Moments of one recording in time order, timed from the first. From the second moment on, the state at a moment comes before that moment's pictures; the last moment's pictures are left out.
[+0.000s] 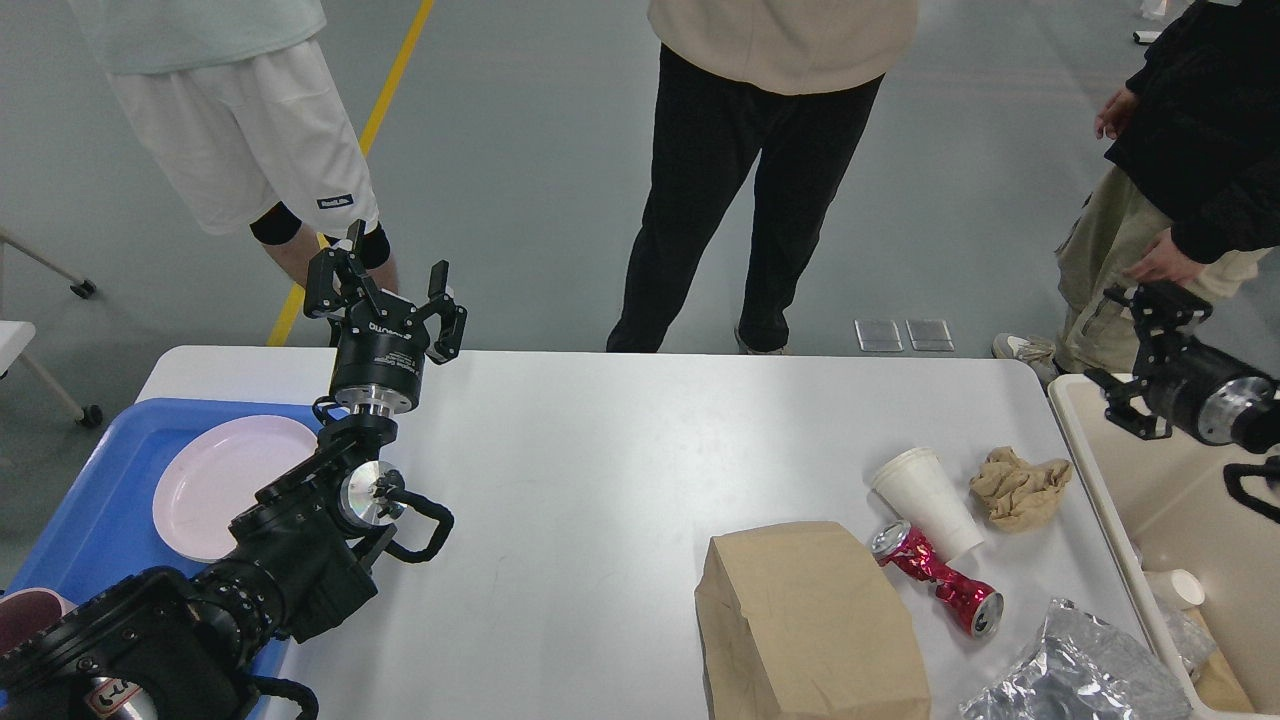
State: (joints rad) left arm -0.80 -0.05 -0.70 -0.22 -0.03 -0.49 -0.77; right arm 0.84 -0.62 0.15 0.38 -0.08 0.42 0.19
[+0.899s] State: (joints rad) left arm -0.80 -0.05 -0.70 -0.22 -0.03 -0.49 -0.77; right arm 1.77 -0.60 -1.25 0.68 -0.09 0.43 0.20
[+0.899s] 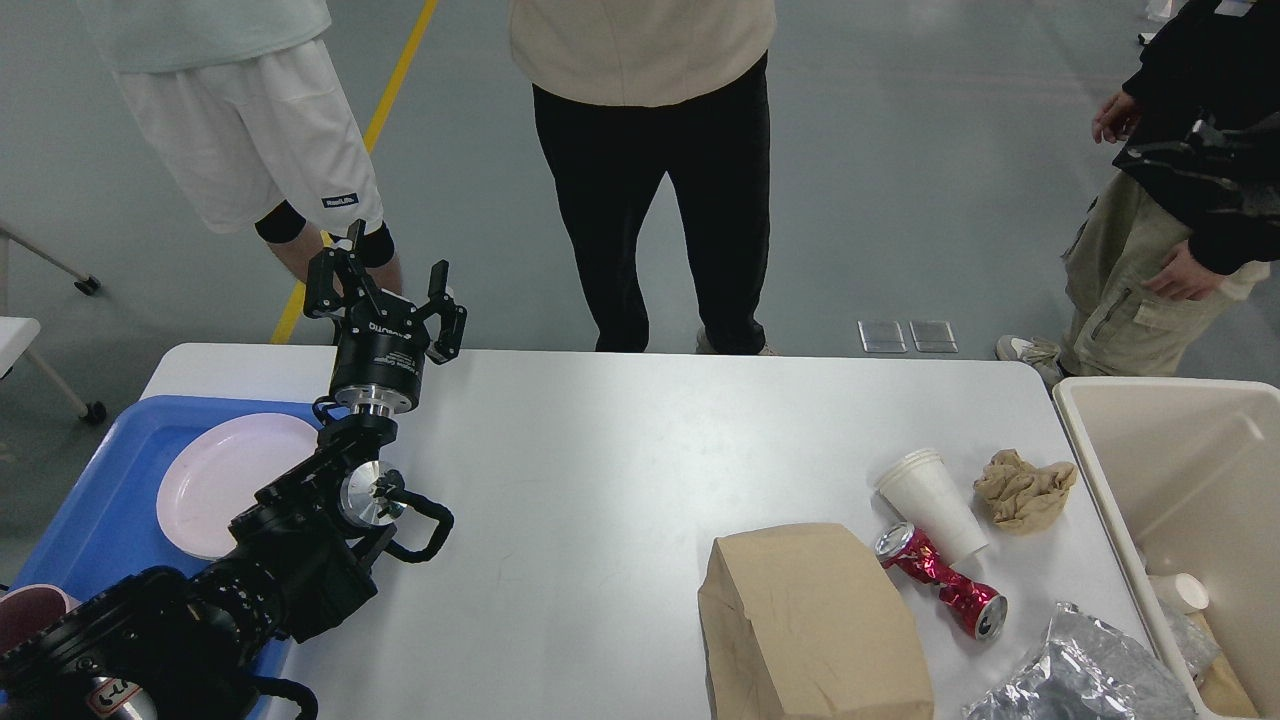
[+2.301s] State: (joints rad) left arm -0.80 -0.05 -0.70 -0.22 -0.03 -0.49 -0.77; right arm 1.50 -0.16 -1.50 0.73 -0.33 0.56 0.19
